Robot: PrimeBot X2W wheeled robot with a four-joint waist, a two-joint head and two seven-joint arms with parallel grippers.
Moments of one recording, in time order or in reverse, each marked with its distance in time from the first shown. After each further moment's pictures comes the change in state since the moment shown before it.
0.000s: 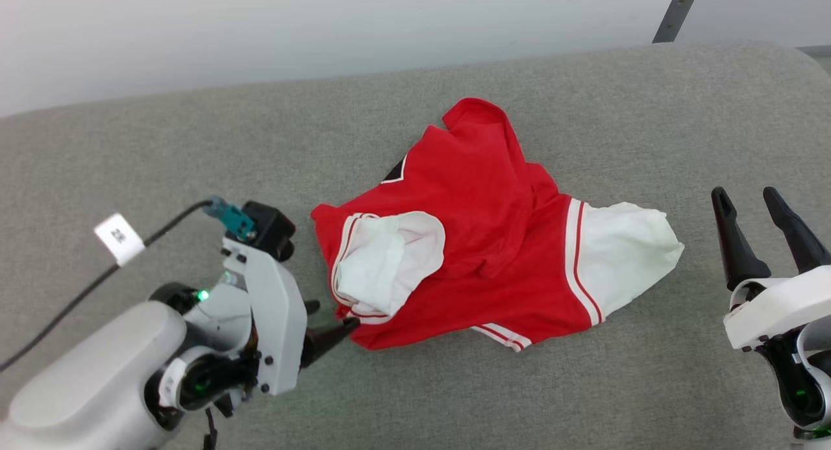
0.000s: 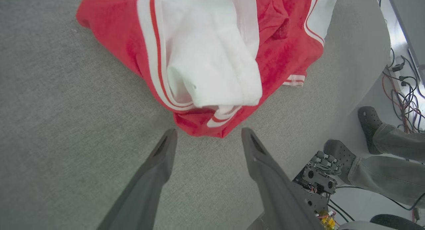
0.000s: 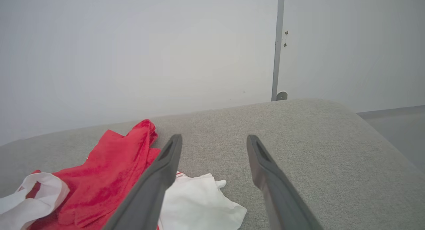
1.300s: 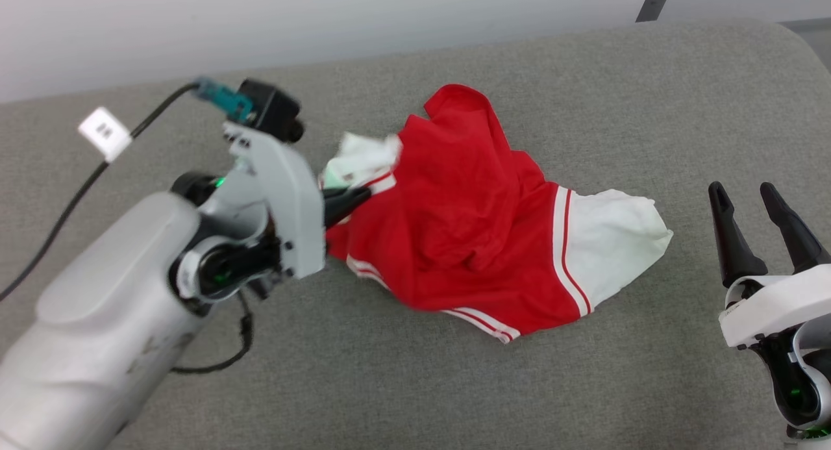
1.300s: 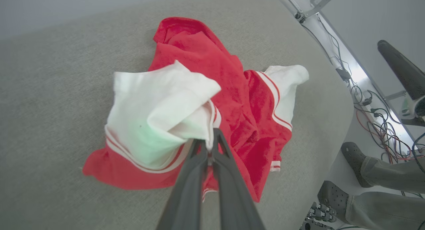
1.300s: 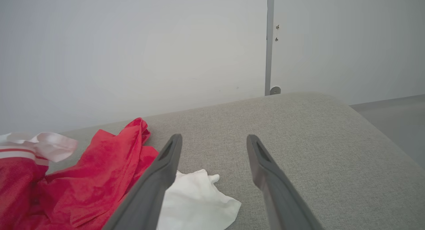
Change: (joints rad) left arm -0.219 -0.172 0.063 0.236 0.001 -0.129 -0.072; right arm 0.002 0.034 -0.012 -0.031 -0.009 0.000 0.009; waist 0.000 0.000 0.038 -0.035
